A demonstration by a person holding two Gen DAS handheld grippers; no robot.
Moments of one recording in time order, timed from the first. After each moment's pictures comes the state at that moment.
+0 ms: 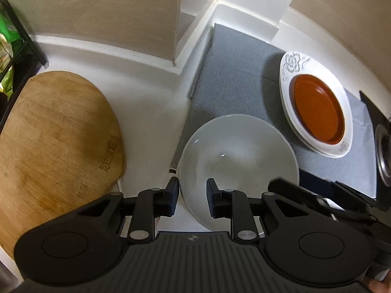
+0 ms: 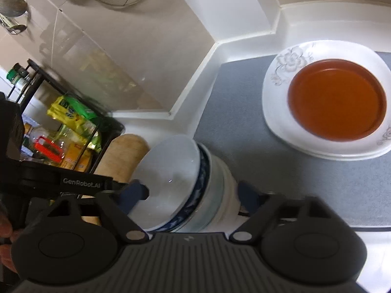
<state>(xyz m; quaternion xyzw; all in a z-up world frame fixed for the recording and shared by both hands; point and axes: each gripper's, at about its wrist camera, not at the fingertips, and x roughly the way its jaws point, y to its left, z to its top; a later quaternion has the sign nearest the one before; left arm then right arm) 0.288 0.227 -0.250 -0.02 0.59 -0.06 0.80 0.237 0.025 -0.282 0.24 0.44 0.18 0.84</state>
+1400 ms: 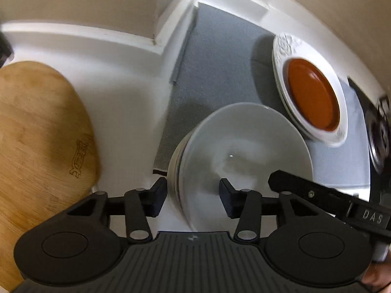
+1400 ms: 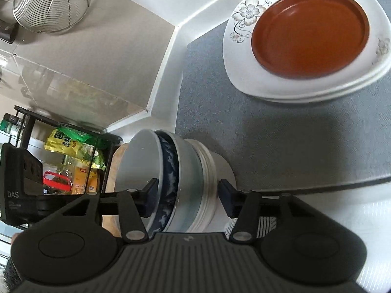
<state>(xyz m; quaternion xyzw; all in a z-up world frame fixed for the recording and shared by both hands) 0.297 0.241 -0.286 -0.05 0.61 -0.12 0.78 0.240 0.004 -0.327 0.37 0.47 0.17 0.79</state>
